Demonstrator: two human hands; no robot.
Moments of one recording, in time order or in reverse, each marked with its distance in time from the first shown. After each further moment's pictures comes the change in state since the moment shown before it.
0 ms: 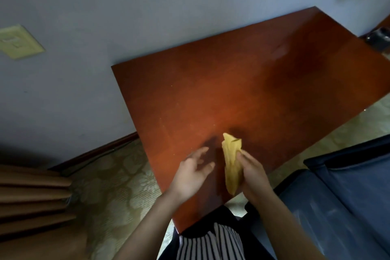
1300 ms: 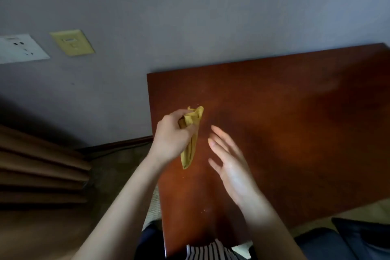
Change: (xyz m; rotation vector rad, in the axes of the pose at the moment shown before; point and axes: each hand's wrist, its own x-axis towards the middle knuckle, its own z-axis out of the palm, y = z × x) left_hand 0.046 0.077 -0.107 -0.081 0.540 0.004; right_hand 0.015 -0.093 0.092 -0.070 -0.517 -0.058
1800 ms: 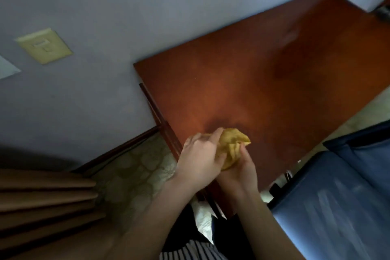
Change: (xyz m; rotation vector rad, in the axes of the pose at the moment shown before) left_hand -0.065 -0.076 -0.041 0.625 -0.482 0.459; right_hand -0.039 0.107 0.086 1.098 0.289 0.027
